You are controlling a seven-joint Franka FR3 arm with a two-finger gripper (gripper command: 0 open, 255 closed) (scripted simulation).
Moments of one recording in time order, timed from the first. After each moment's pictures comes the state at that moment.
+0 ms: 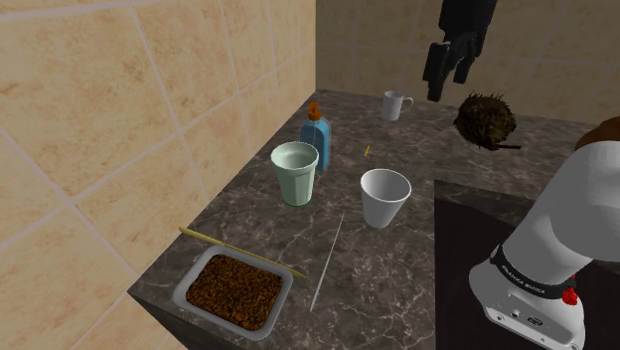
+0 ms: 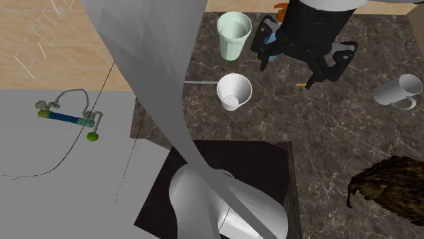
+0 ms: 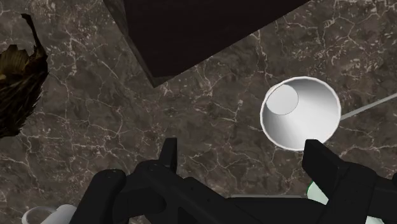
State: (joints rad) arm -0.02 -0.83 0.07 -2.38 -0.07 1.50 0.15
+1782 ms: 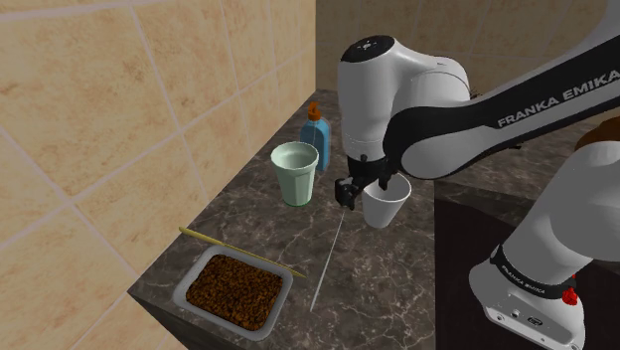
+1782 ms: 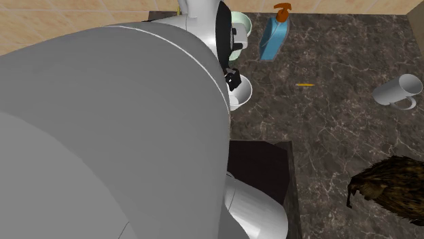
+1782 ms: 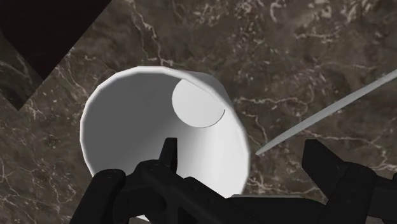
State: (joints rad) arm -0.03 -0.46 0.54 -2.66 0.04 2.15 0.74
